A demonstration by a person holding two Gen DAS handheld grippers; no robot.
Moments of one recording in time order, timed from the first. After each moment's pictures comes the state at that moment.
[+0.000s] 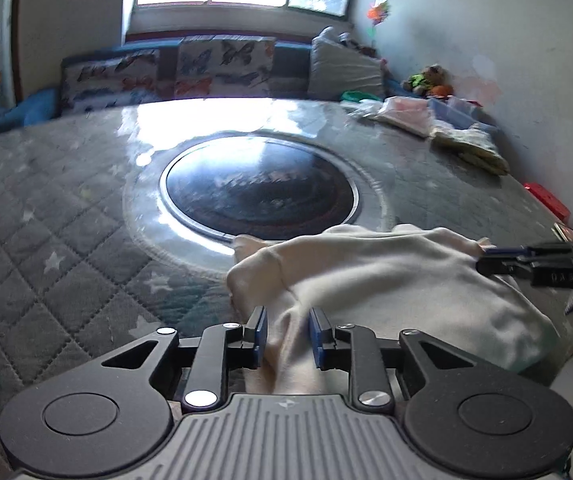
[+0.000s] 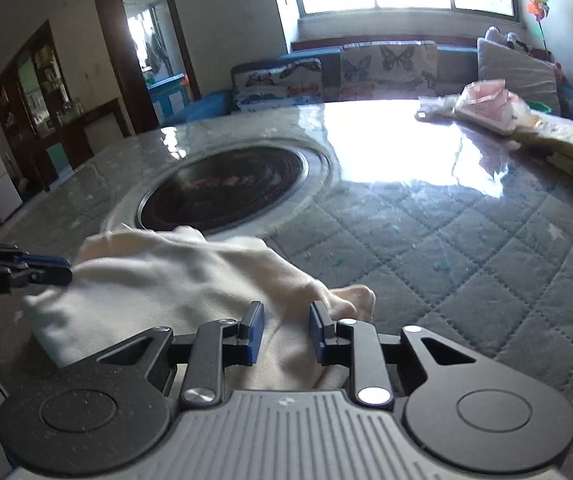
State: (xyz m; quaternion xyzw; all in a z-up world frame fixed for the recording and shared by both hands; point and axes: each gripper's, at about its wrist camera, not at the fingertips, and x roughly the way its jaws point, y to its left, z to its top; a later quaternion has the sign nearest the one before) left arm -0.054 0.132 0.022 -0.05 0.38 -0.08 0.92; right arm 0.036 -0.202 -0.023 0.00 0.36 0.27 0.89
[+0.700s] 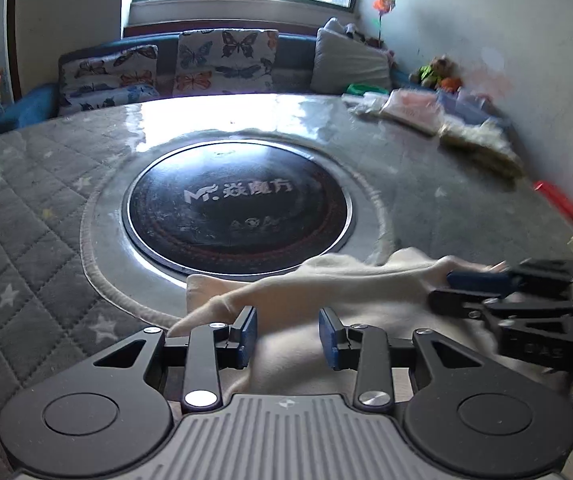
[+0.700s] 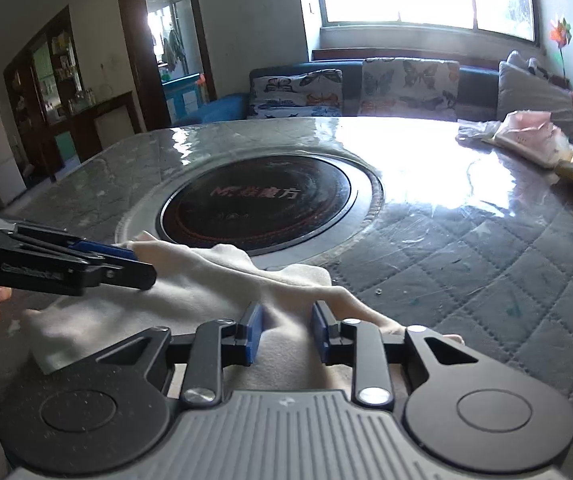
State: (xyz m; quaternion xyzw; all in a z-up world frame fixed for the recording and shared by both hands) left arm -0.004 0.086 0.013 -0.02 0.38 -0.06 0.92; right arm 0.037 -0.140 -0.027 -0.03 0.33 0.28 0.90
